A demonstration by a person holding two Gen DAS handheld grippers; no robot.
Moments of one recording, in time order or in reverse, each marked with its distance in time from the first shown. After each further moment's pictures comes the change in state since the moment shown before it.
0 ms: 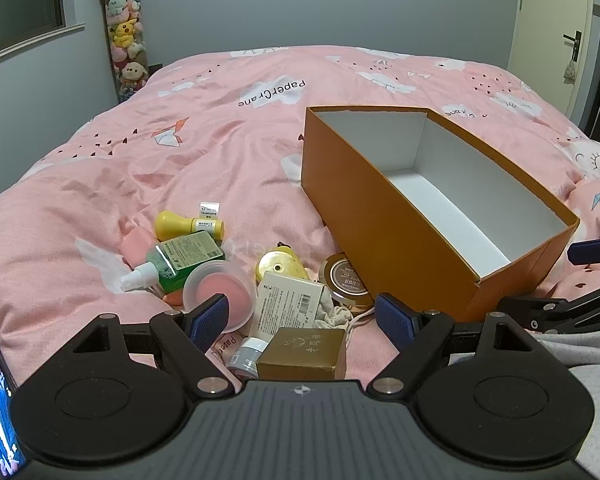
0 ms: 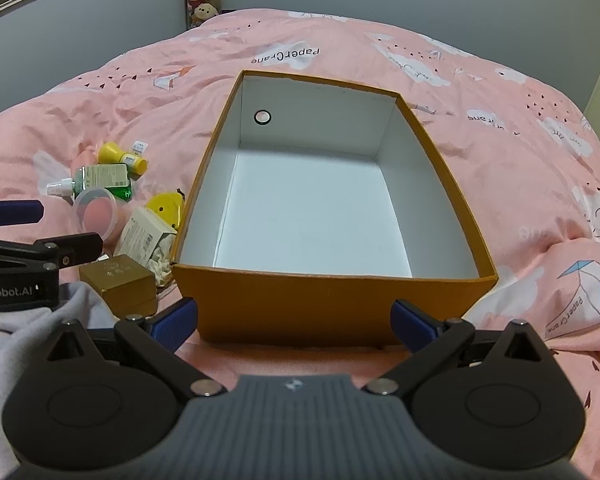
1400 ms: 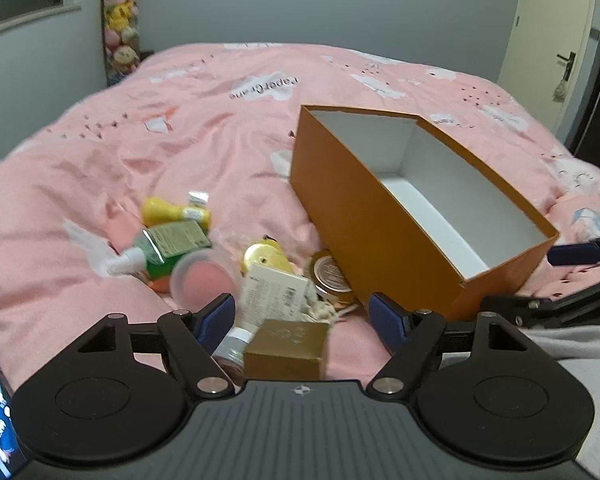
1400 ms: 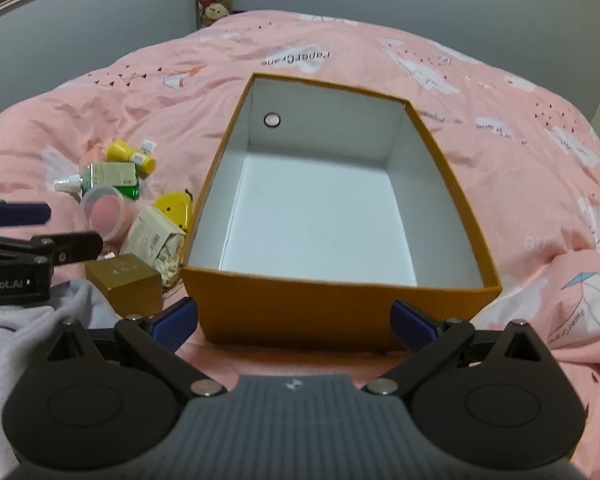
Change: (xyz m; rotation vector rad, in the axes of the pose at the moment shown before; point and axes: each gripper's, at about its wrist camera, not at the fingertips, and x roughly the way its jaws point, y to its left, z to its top) left arm -0.005 0.014 -0.003 -0.063 0.019 -0.094; right arm 0.000 0.005 0.000 -0.029 -0.026 0.013
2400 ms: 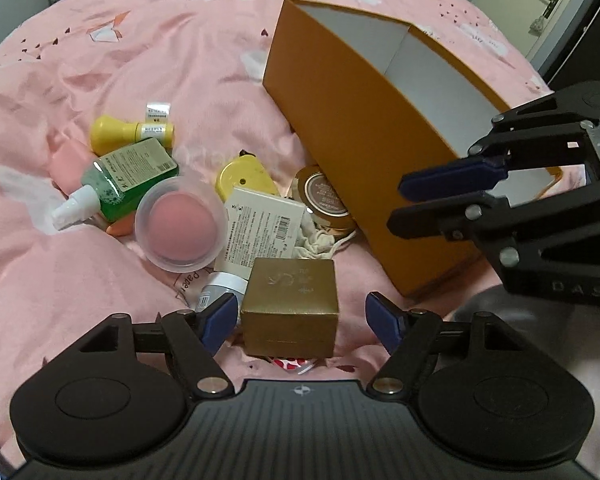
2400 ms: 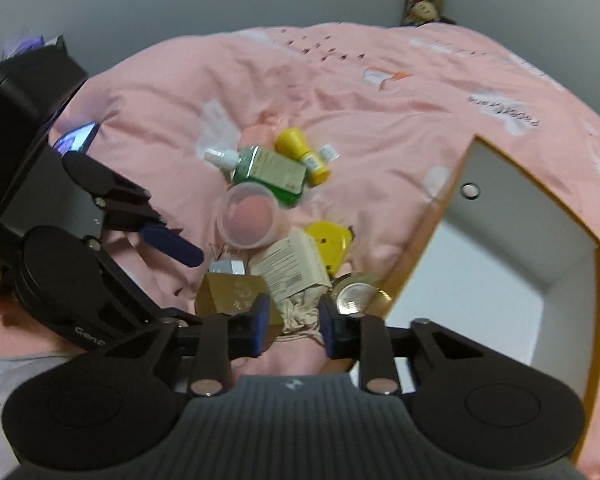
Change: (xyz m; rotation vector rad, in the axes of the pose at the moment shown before) left arm 0.055 0.031 0.010 0.031 0.324 -0.145; right arm 0.040 0.068 0.067 -0.475 0.072 0.421
